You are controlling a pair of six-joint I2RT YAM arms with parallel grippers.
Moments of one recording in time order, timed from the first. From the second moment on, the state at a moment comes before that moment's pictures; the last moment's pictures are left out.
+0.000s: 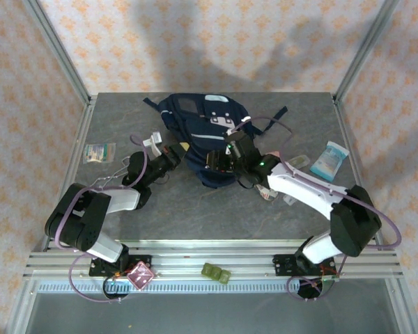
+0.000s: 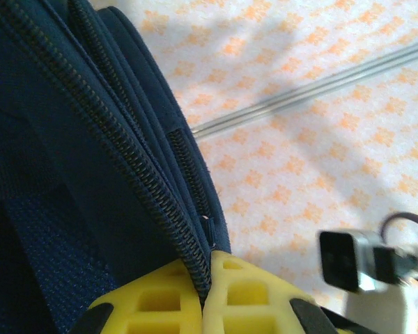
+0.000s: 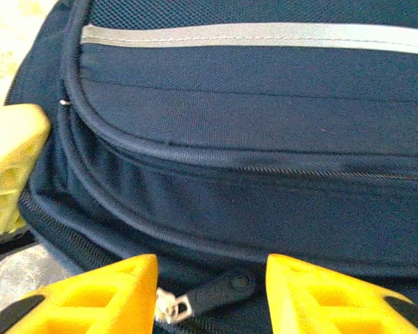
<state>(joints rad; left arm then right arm) -0.30 1.52 0.46 1.06 0.43 -1.18 0.72 1.49 1.05 -0.26 -0.07 0.65</state>
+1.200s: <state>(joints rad) -0.28 1.63 0.42 1.31 0.49 -1.25 0.65 1.64 0.90 0.13 -0.69 0.61</state>
